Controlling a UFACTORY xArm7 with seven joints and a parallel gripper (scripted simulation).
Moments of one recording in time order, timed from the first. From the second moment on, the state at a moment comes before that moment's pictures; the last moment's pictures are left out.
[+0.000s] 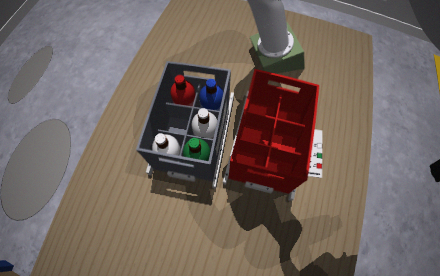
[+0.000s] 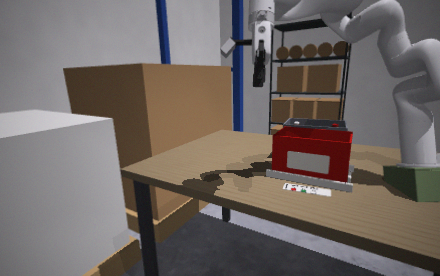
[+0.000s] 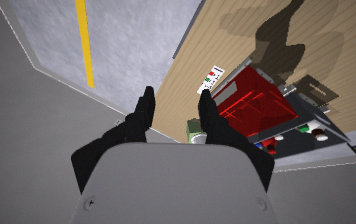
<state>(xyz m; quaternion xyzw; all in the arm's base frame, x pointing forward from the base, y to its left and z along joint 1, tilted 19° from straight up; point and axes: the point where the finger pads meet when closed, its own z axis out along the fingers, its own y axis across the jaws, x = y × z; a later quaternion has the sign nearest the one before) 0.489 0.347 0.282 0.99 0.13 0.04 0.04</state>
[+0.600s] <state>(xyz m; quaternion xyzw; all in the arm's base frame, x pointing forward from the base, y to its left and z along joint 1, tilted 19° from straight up) 0.437 0.355 0.272 1.00 -0.05 0.04 0.06</state>
